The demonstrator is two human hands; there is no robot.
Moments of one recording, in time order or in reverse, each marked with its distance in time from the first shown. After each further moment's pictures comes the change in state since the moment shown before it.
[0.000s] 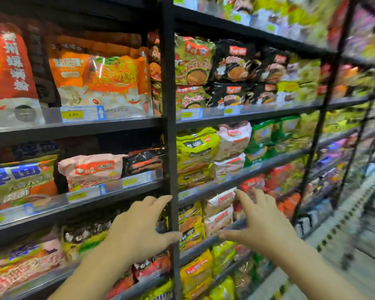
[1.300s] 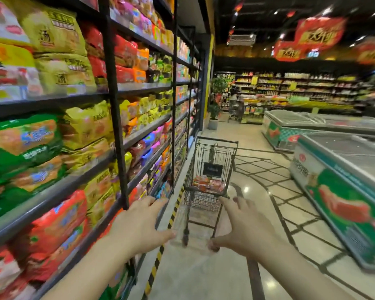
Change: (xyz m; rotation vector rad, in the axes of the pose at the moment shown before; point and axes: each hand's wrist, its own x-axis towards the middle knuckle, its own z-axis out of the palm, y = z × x) left_hand 0.454 0.645 0.233 -0.061 -0.257 0.737; right_hand 0.088 0.645 -0.086 -0.099 0.046 0.761
